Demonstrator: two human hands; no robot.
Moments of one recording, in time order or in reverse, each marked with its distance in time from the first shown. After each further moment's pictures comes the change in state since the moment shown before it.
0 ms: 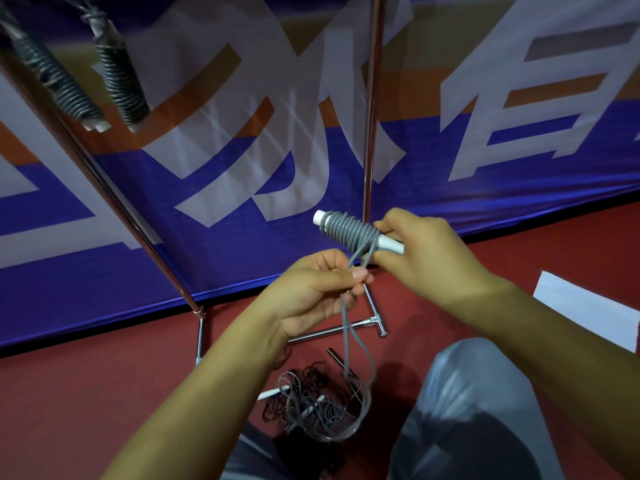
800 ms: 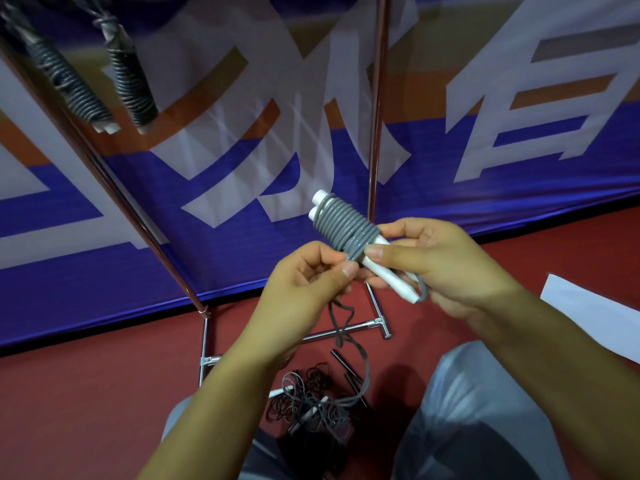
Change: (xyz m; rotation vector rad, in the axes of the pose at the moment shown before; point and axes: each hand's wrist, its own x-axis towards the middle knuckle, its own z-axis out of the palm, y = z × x) left_hand -0.034 -0.005 0.008 0.306 0.205 0.472; right_hand -0.011 -0.025 -0.012 1.150 -0.208 0.465
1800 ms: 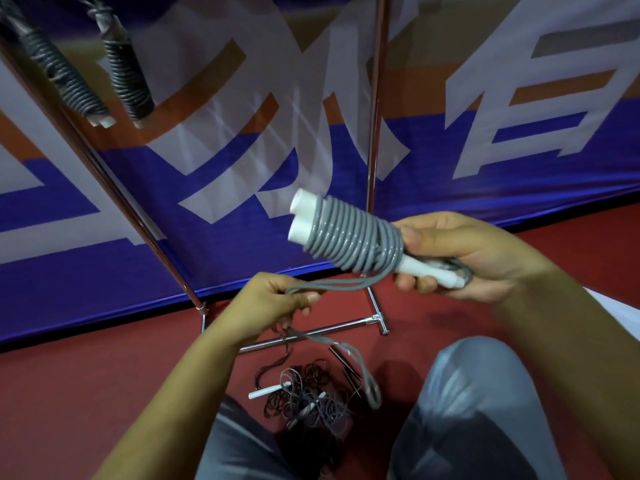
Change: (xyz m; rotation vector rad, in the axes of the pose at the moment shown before) left_hand 0.015 -0.042 -0.062 0.432 -0.029 -0.277; right_hand -0.007 -0.024 -0.021 0.063 -0.469 0.133
